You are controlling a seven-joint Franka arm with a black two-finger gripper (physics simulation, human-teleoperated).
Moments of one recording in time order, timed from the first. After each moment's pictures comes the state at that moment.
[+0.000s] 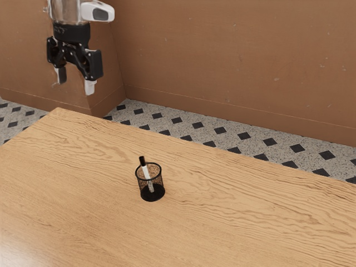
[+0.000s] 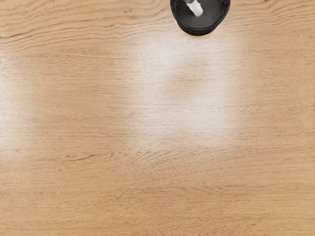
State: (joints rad) arm -0.34 -0.08 0.20 -1.43 0.12 1.15 -0.04
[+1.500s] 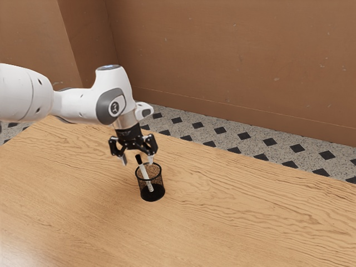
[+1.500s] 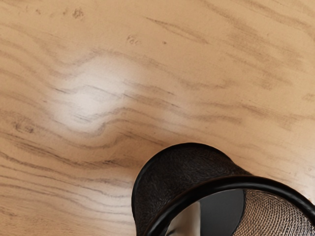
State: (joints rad) arm -0.16 0.29 0.17 -1.92 -0.19 2.17 -0.23
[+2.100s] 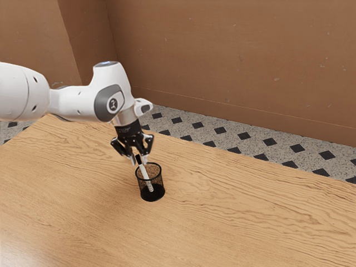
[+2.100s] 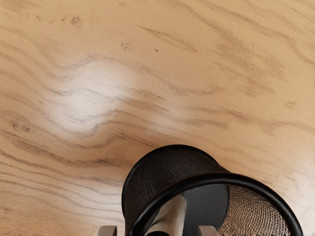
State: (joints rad) arm -0.17 0.27 0.17 -1.93 -0.21 2.17 -0.26
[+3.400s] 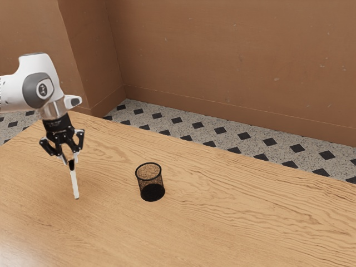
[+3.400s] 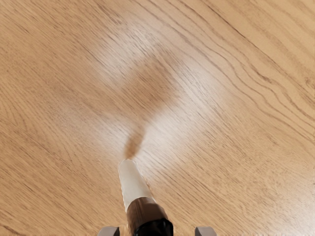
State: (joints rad) arm 0.11 0.02 0.21 -2.10 -0.11 1.97 -0.31
